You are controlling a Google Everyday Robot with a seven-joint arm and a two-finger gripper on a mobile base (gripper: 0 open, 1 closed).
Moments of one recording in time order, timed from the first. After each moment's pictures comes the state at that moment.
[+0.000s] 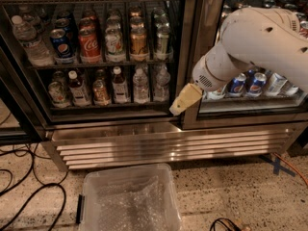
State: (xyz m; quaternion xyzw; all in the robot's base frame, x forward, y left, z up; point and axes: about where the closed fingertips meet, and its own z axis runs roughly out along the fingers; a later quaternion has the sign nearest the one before) arm 0.595 -0.116 0.841 -0.44 0.85 0.02 0.28
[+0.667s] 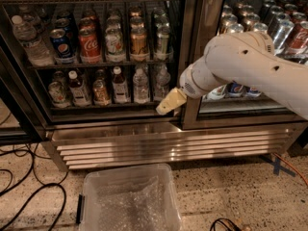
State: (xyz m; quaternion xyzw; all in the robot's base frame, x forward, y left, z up) arm 0.621 -0.087 0.813 -0.41 0.85 0.04 0.33
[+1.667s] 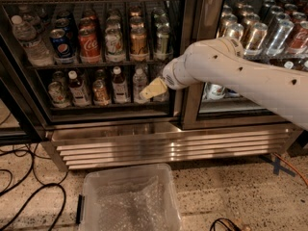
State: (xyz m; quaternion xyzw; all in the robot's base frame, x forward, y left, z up) arm 0.687 -0.041 0.806 -0.35 0.84 0.06 0.40
